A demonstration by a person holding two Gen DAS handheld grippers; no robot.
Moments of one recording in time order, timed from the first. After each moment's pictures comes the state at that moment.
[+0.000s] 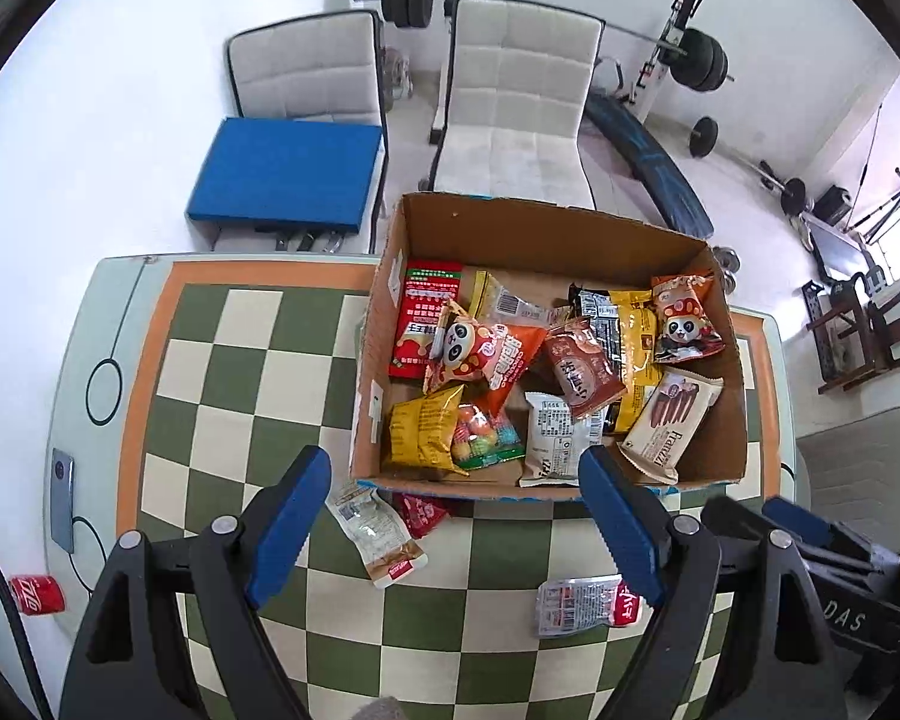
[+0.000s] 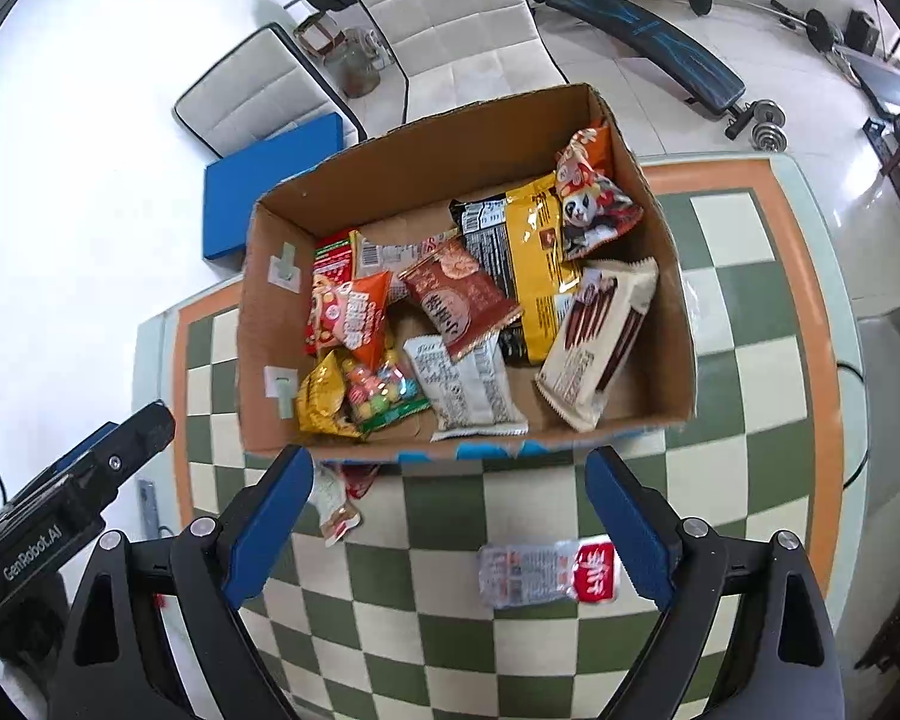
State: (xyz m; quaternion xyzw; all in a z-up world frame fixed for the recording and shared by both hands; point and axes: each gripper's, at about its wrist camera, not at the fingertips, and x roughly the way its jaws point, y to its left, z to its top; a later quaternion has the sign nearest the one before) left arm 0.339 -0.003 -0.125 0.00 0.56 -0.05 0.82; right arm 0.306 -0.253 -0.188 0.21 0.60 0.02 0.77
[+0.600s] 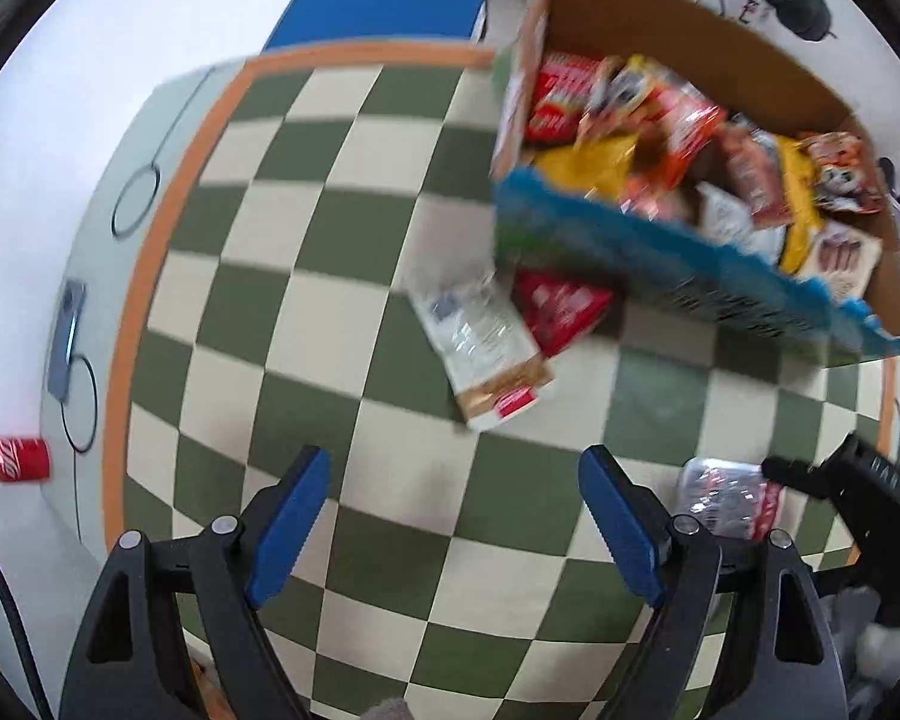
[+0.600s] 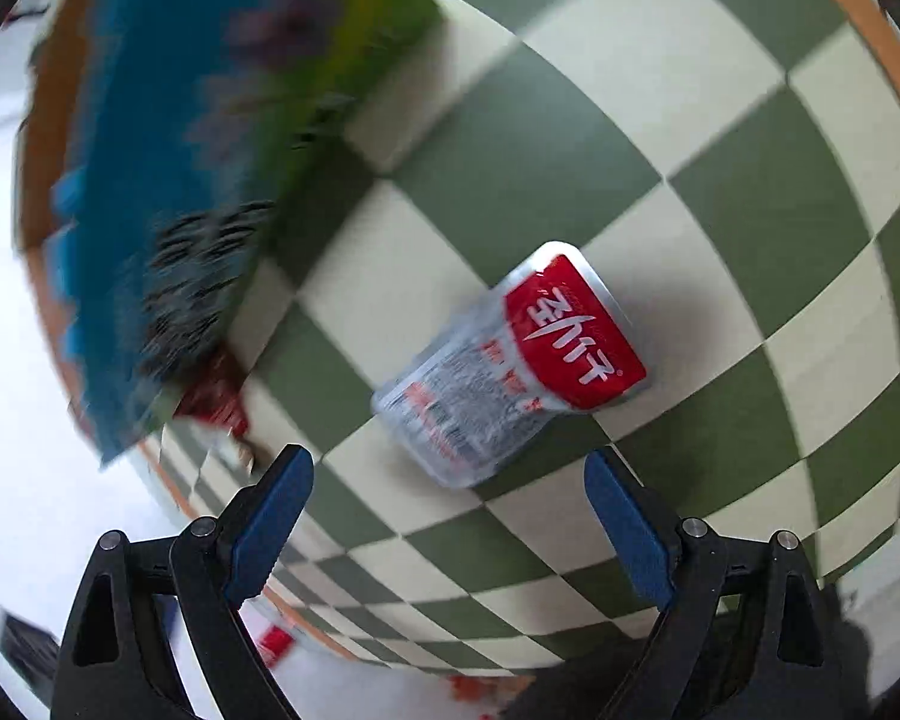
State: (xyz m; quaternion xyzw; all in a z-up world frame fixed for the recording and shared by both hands) left arm 0.263 0.053 -0.260 -0.01 0.66 0.05 0.75; right arm 0.199 -0.280 -0.386 0.46 0.69 -0.12 0.54
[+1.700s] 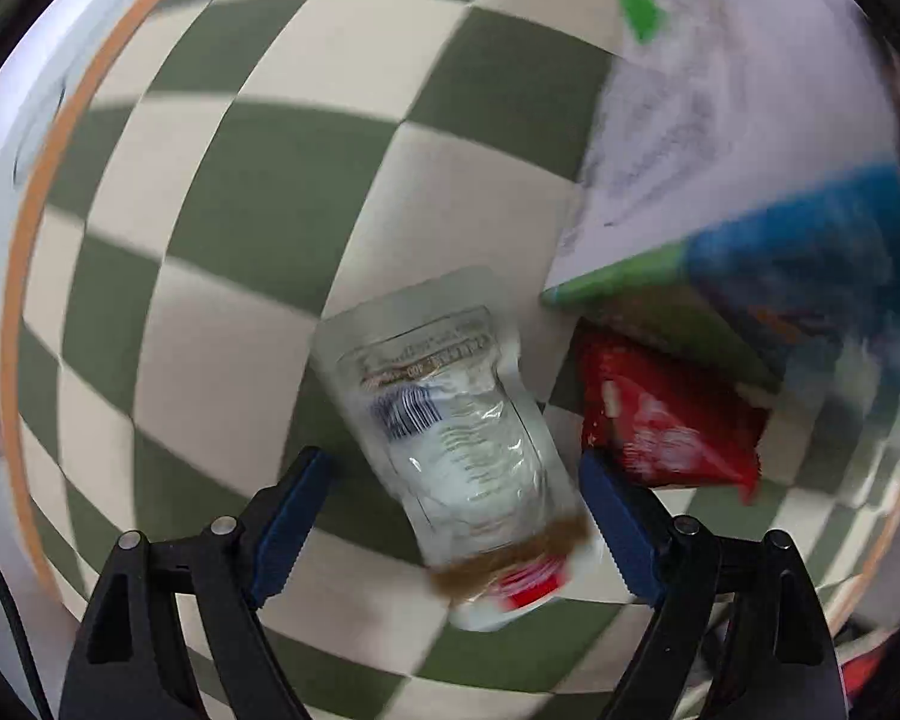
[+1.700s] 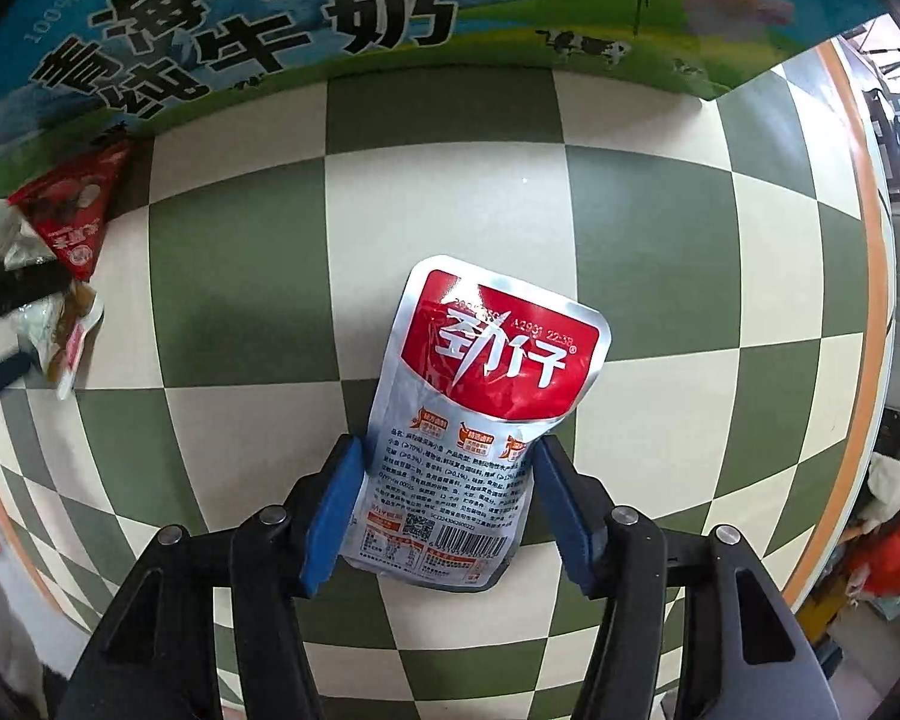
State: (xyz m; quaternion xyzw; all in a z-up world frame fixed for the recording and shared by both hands) left arm 0.340 0.070 -0.368 -0.06 0.71 0.05 0.69; right arm 0.230 -0.167 -0.397 0.07 0.76 -0.08 0.64
